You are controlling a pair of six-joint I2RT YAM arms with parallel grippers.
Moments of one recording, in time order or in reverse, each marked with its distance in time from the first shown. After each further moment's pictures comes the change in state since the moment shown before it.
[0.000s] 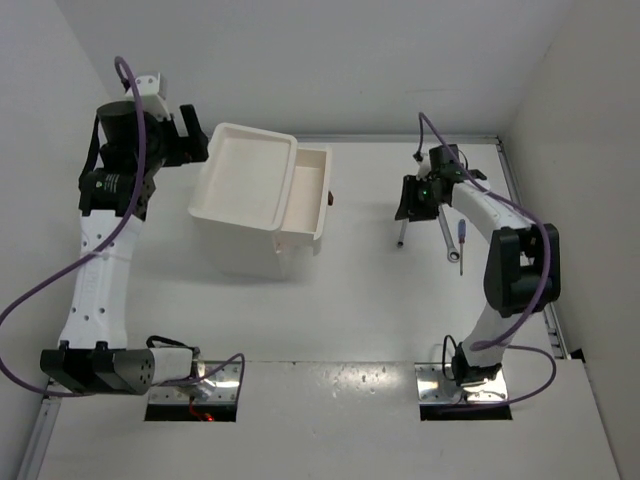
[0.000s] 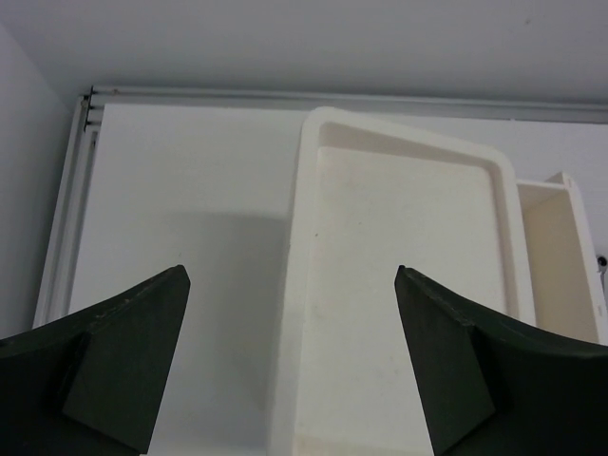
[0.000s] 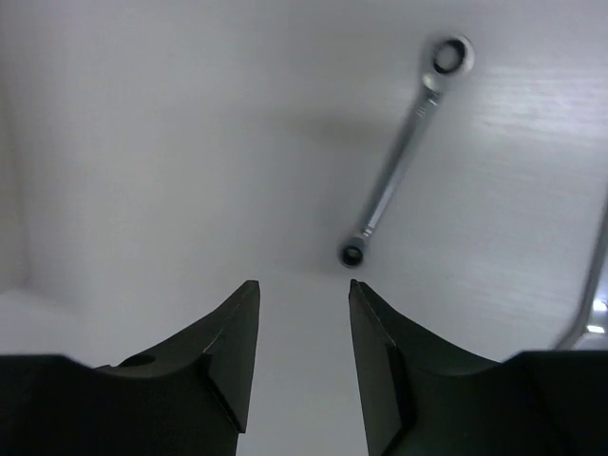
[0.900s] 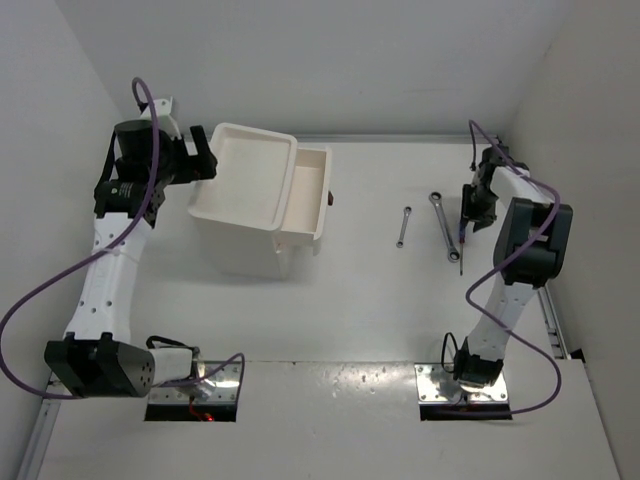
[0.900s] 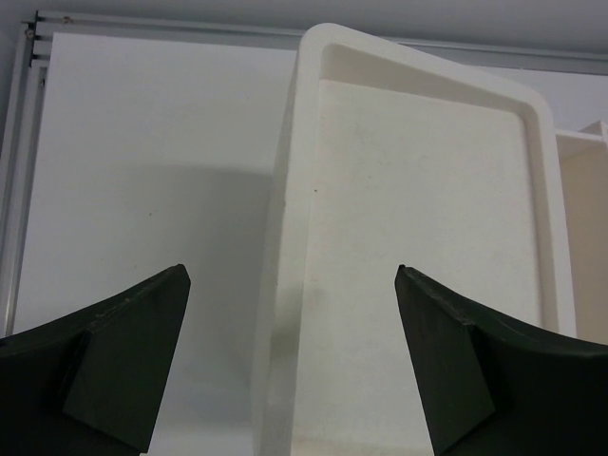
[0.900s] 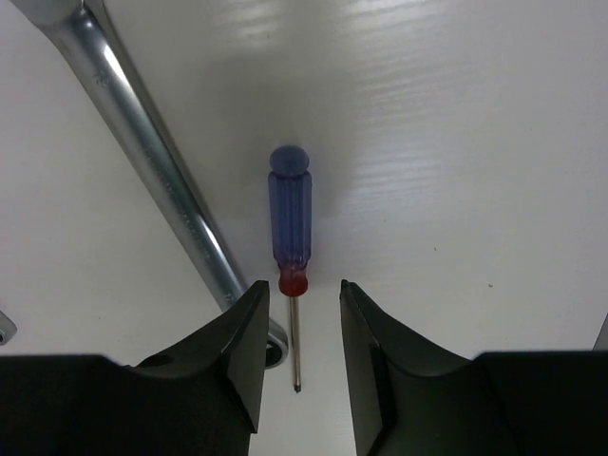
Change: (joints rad) left arm 0.017 -0.031 -0.212 0.064 0.041 -0.028; right arm -0.326 0.278 0.206 -0.237 0.335 -0.179
